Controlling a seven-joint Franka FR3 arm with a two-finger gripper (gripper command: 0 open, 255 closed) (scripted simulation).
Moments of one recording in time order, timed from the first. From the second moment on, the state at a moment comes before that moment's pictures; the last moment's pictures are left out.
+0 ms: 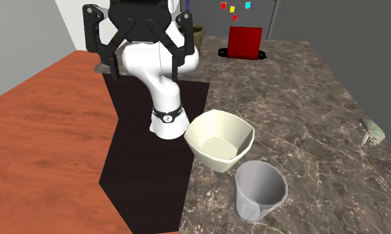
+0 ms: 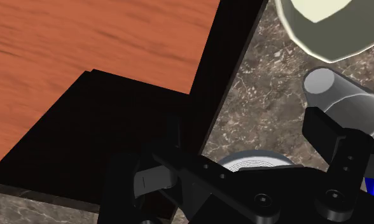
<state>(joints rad) 0.01 -0.82 0.04 -2.39 -0.06 1.71 -0.02</state>
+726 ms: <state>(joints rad) 0.05 -0.68 0.23 -2.43 0.00 1.90 0.18</state>
